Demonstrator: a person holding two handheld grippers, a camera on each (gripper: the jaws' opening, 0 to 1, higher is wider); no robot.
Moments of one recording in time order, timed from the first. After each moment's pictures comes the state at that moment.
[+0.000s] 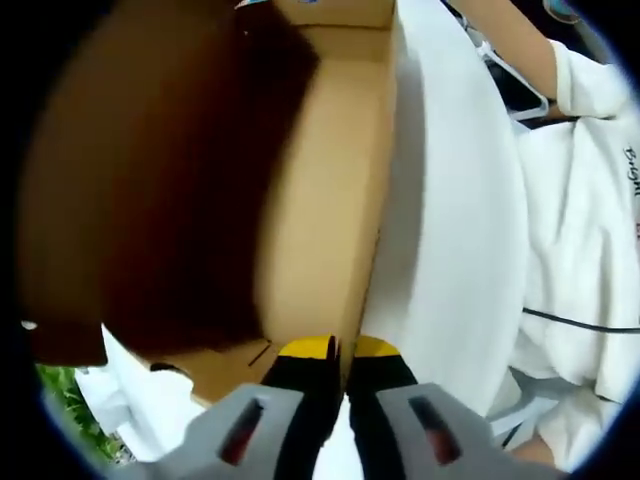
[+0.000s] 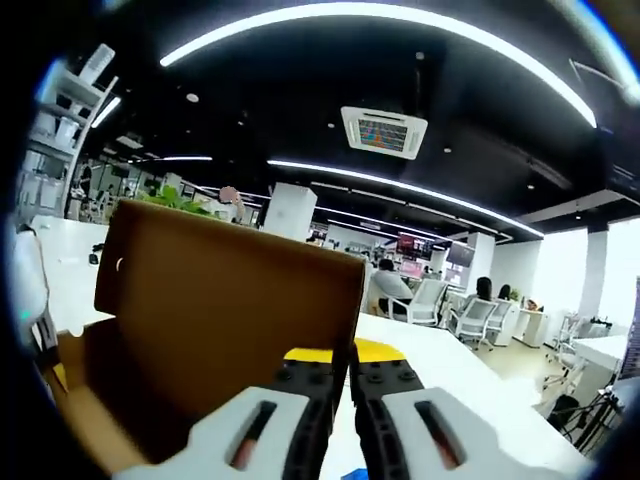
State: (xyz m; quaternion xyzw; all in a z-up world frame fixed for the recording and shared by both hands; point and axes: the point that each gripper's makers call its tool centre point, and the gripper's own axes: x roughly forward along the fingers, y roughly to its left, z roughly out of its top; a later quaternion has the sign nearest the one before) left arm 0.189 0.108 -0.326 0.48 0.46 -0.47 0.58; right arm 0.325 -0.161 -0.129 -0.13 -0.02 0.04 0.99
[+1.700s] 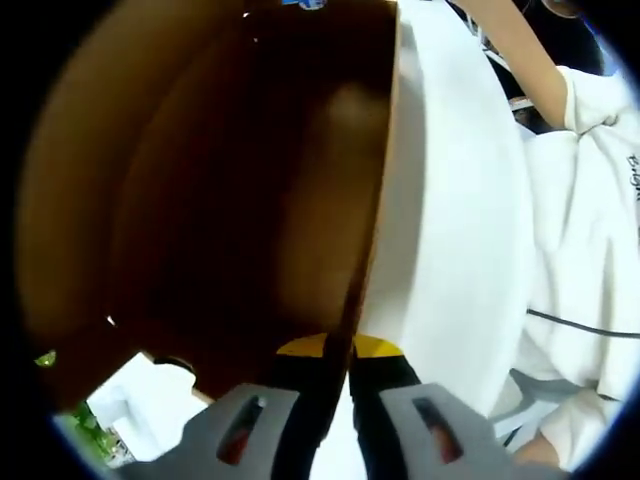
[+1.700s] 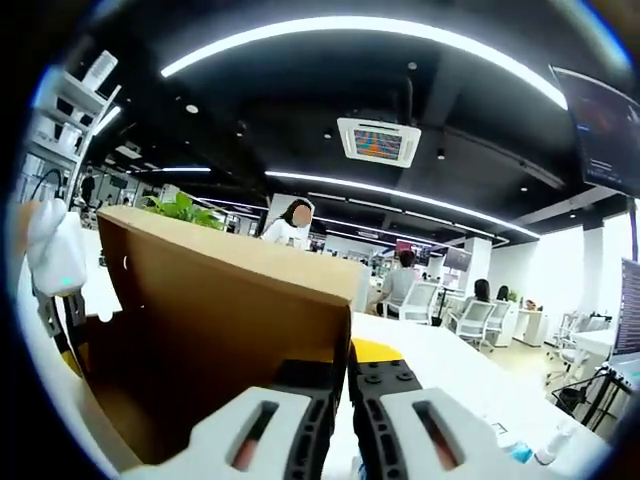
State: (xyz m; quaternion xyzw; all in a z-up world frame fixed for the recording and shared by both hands) left arm 0.193 0.113 -0.326 0.47 0.46 -0.47 0.59; right arm 0.271 -0.153 -0.155 -0.12 -0.04 0.03 0.99
